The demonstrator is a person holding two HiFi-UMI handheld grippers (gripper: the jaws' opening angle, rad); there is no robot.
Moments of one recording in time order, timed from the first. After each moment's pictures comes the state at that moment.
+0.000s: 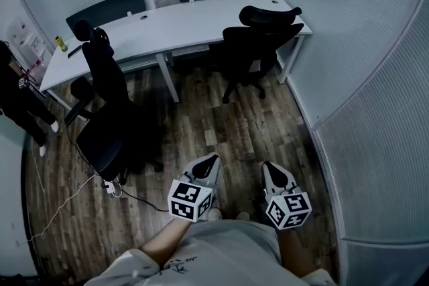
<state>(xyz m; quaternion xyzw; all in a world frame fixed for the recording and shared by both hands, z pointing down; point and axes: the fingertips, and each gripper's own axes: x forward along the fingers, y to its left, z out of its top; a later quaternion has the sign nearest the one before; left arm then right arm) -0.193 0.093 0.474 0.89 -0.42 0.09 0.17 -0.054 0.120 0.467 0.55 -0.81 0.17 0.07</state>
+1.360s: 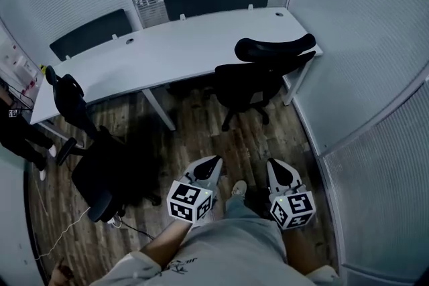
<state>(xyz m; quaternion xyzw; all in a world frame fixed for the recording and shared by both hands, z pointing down) -0.131 -0.194 0.476 0.89 -0.41 0.09 0.16 0.007 -0.174 0.462 0.55 -0.83 0.12 0.07</state>
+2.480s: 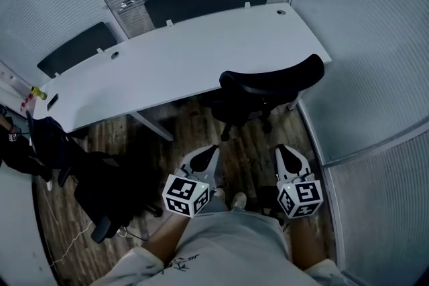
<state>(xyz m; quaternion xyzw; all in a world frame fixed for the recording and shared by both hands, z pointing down) -0.070 -0.410 0.466 0.89 -0.42 0.09 0.14 0.101 -0.396 0.463 0.57 -0.81 0.13 0.06</state>
